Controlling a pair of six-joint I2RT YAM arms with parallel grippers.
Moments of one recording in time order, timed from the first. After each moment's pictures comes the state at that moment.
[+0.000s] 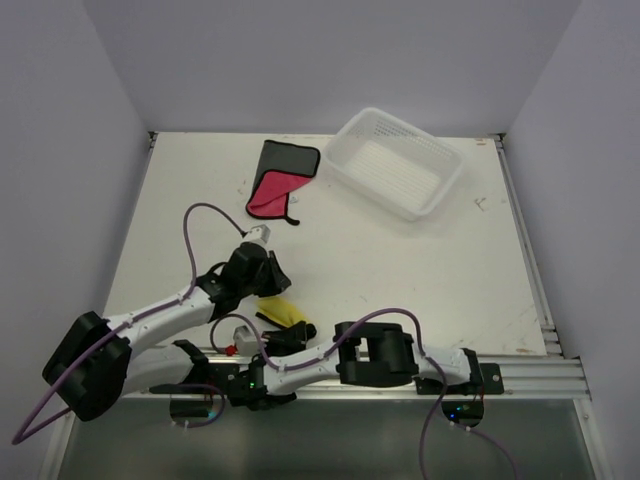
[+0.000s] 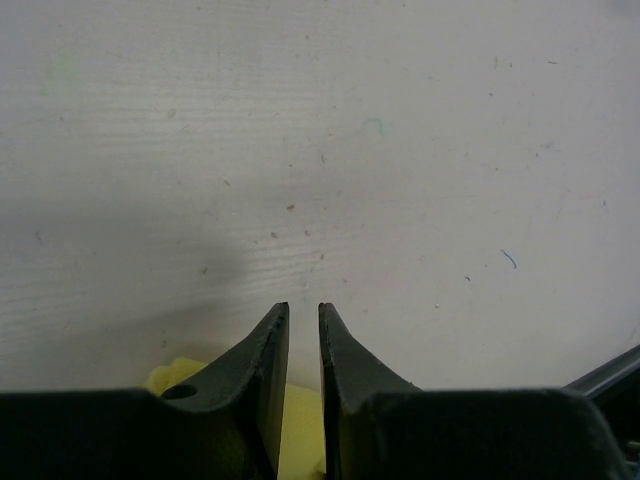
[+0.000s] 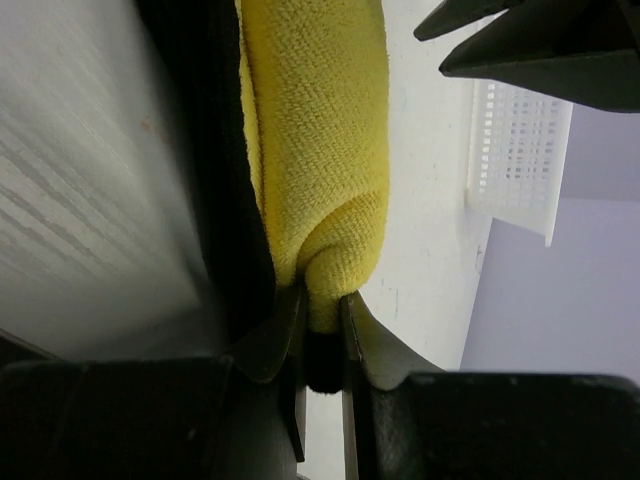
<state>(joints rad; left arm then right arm) -0.65 1.15 0.47 -0.05 -0.02 -0.77 1.65 2.35 1.61 -1.04 1.19 0.57</state>
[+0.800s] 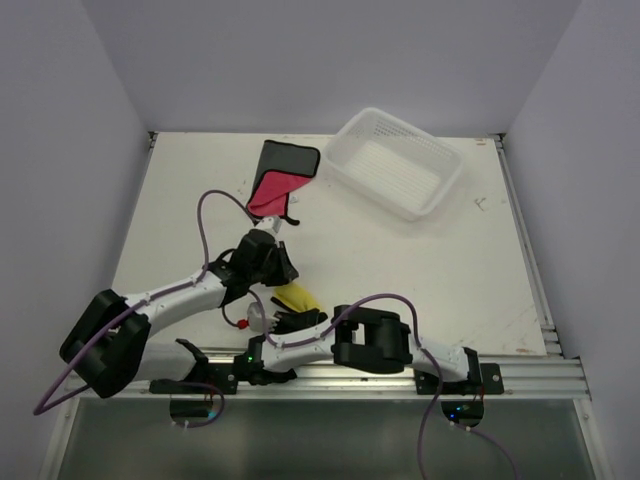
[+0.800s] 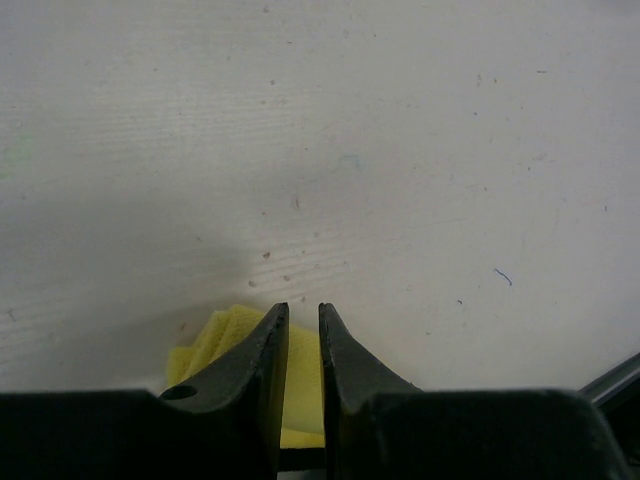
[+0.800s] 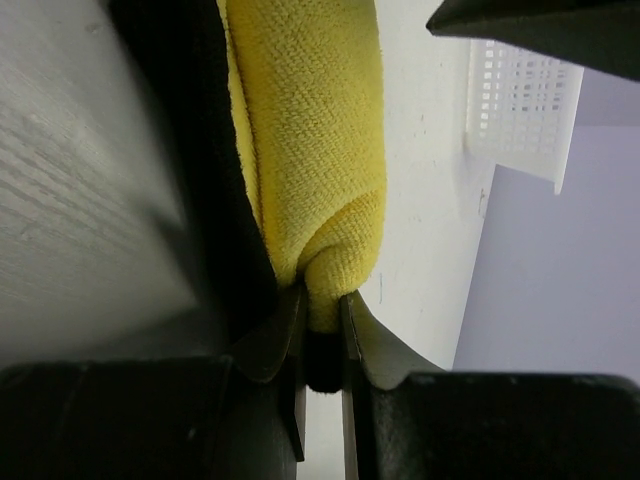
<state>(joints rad) -0.63 1.27 0.58 -0.07 -0.01 -0.69 1.54 2.38 1.66 -1.22 1.15 0.74</state>
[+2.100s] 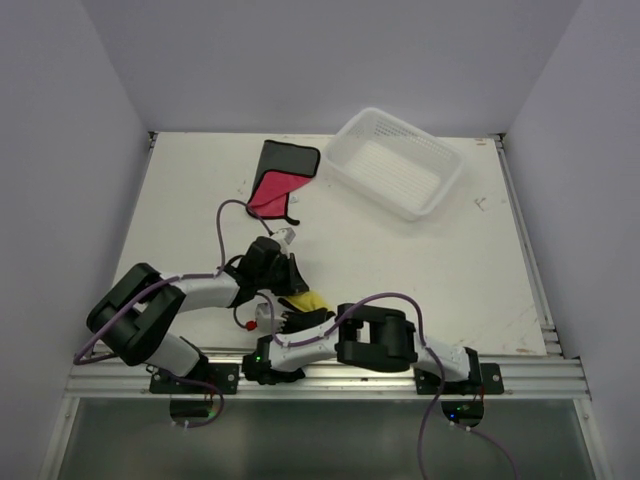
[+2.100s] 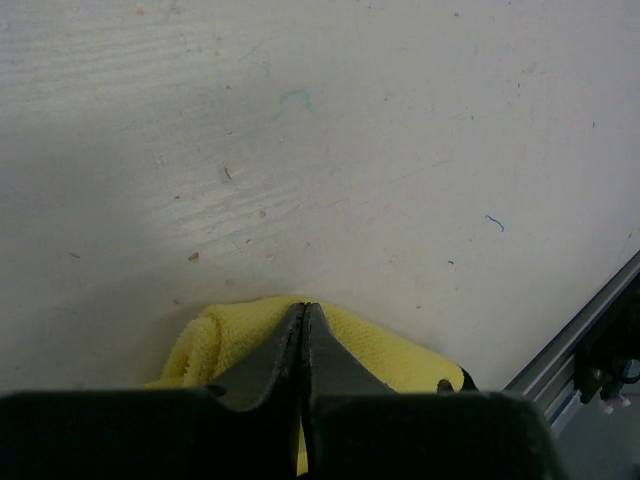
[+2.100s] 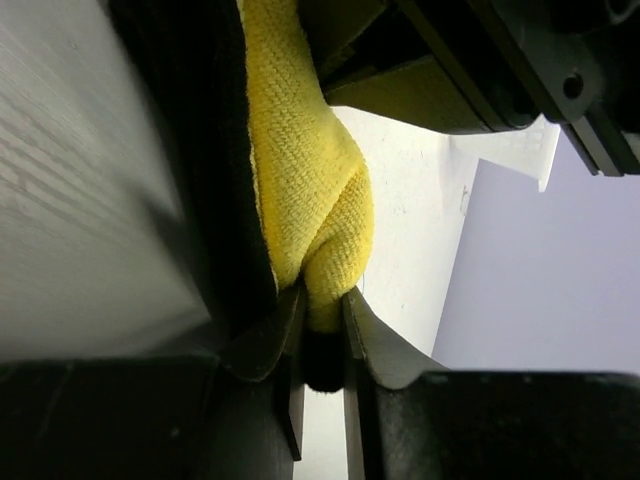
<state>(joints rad) -0.63 1.49 0.50 0.20 0.23 -0.68 1.54 2.36 1.59 -1.21 1.15 0.71</state>
